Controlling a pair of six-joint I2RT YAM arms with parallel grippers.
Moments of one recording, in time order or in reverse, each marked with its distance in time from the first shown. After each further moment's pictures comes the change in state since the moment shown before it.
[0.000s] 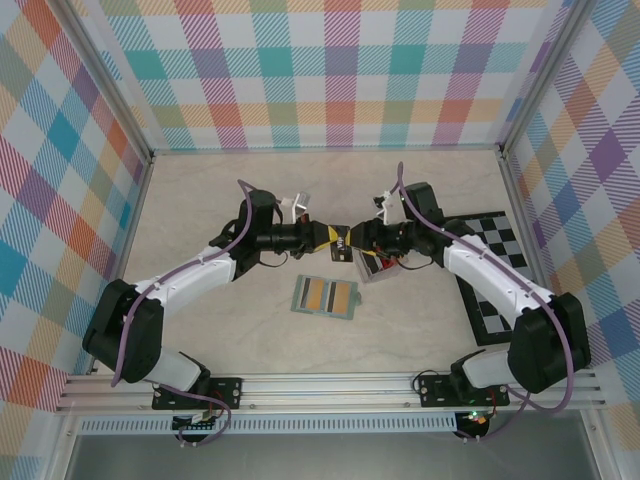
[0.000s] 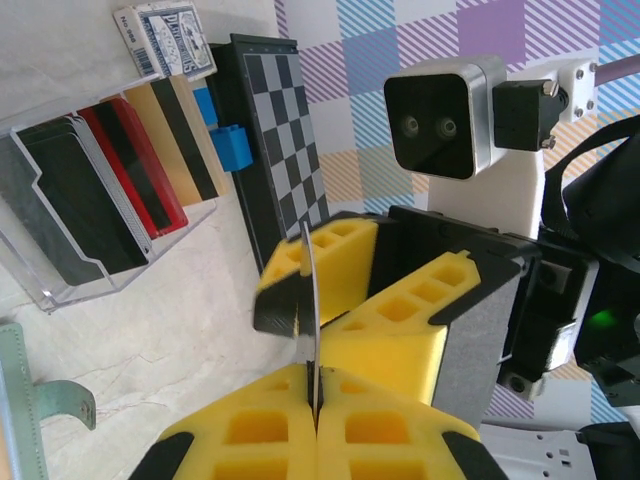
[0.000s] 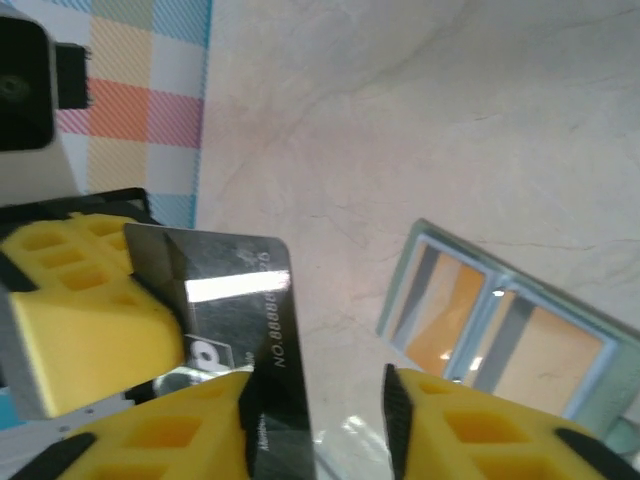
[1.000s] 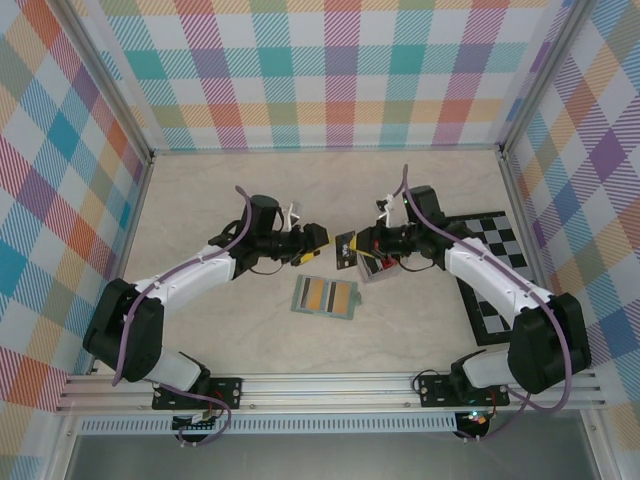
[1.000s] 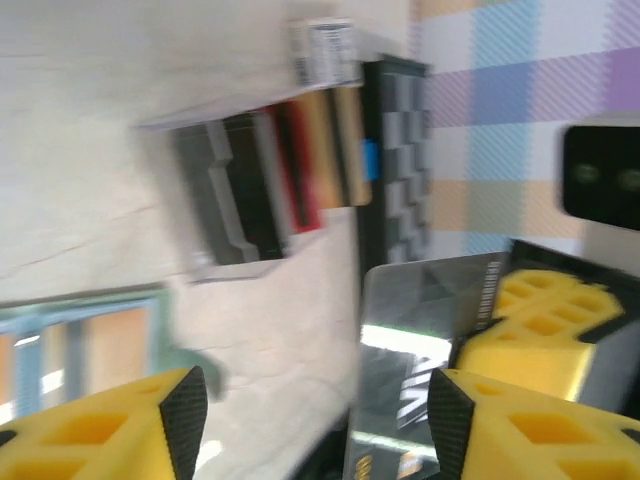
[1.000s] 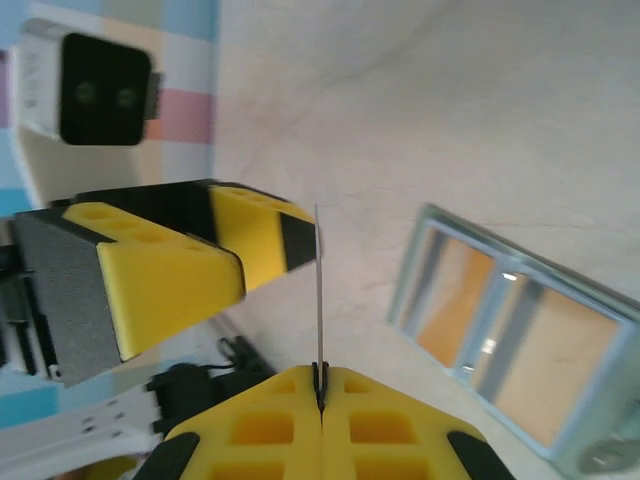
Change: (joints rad) left arm 0.010 0.005 0.006 -0.296 -0.205 0.089; right arm 0.010 -0.007 -0.038 -0.025 0.034 0.032
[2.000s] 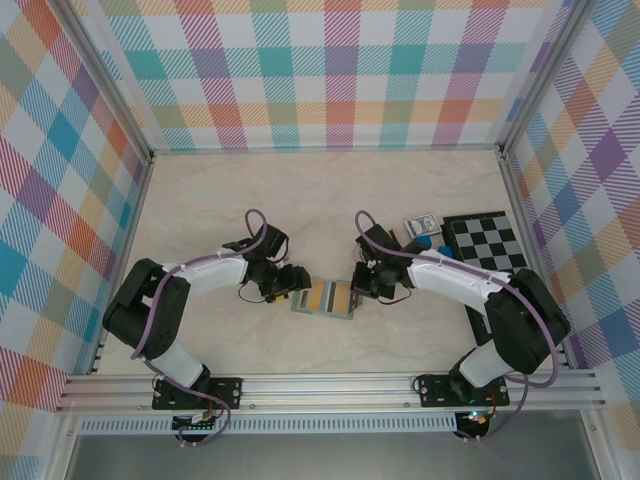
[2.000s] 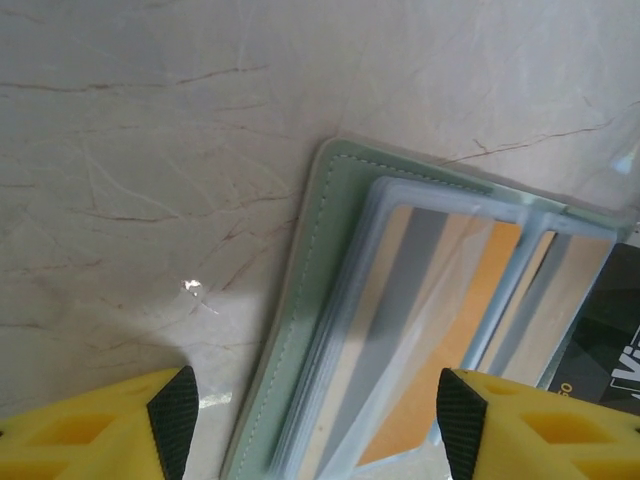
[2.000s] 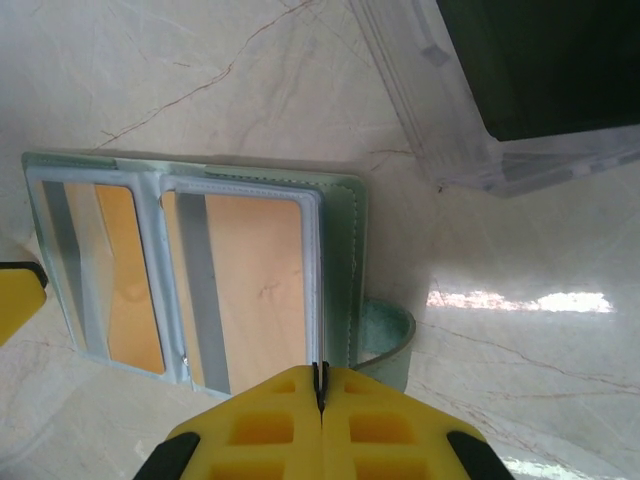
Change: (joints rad) left arm -0.009 0.149 -0.080 -0.305 -0.204 0.188; right arm 0.257 0.146 -0.076 -0.142 0.501 0.196
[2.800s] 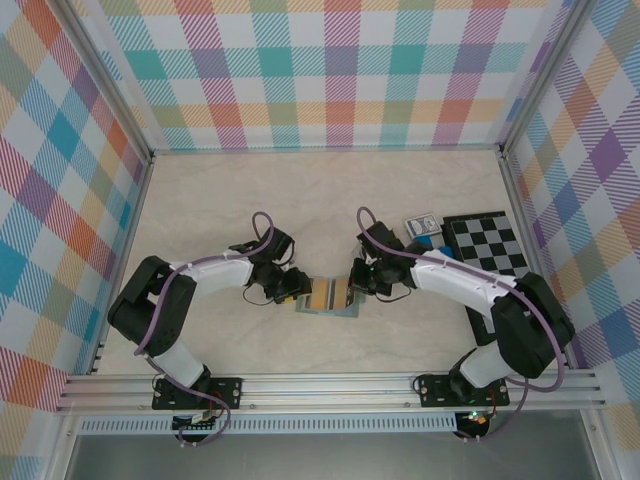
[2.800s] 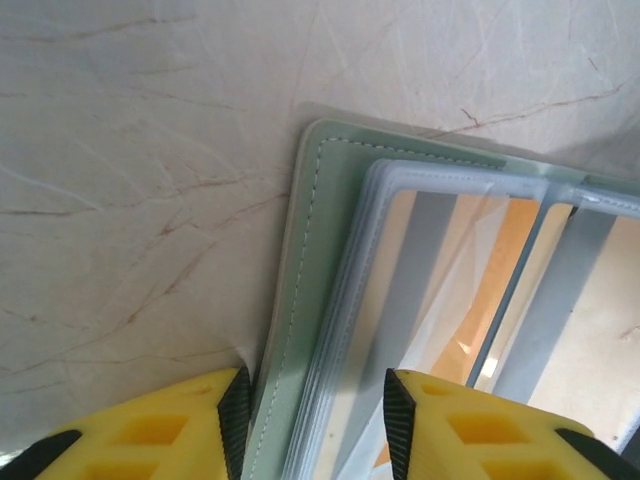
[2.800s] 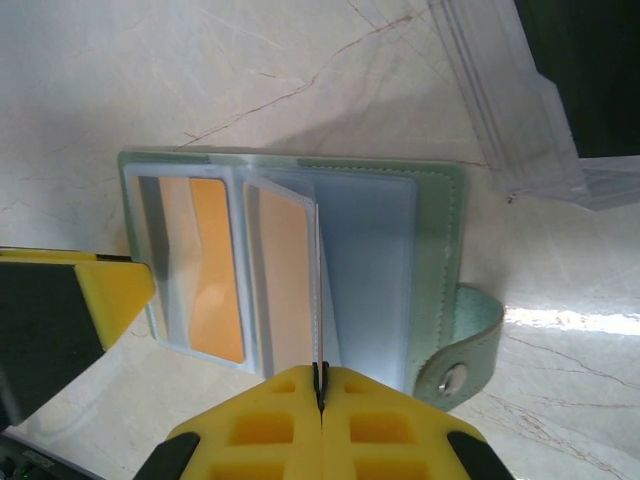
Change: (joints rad) left arm -0.043 0.024 -0.005 0.039 0.016 -0.008; right arm 0.000 -0.039 0.003 0.038 -0.042 -0.008
